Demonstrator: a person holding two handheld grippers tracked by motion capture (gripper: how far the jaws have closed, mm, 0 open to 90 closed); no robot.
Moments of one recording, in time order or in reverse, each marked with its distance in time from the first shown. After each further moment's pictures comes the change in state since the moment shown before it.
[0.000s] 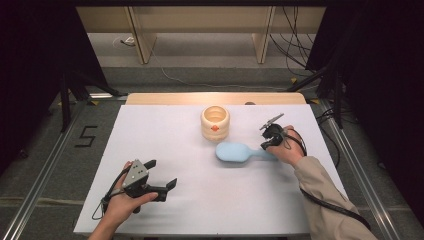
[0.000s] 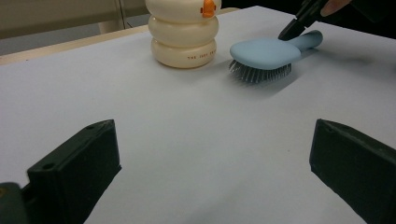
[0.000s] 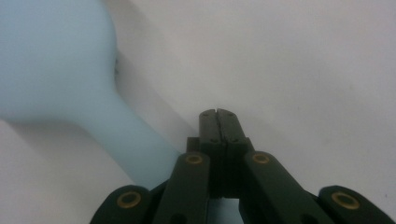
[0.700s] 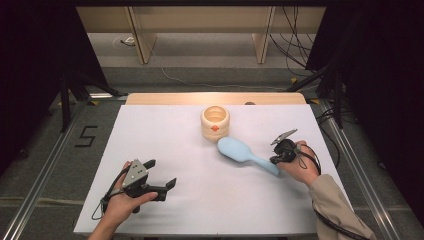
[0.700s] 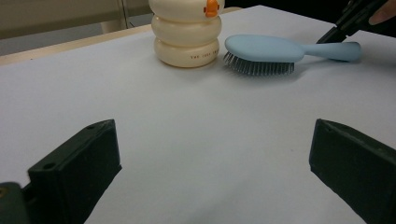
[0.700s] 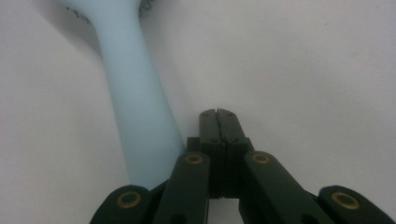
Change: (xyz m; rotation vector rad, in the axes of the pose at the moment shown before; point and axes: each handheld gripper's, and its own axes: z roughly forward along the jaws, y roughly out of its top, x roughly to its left) left arm 0.001 0.000 -0.001 0.001 0.012 0.000; right arm 0.018 -0.050 -0.023 0.001 0.017 -0.002
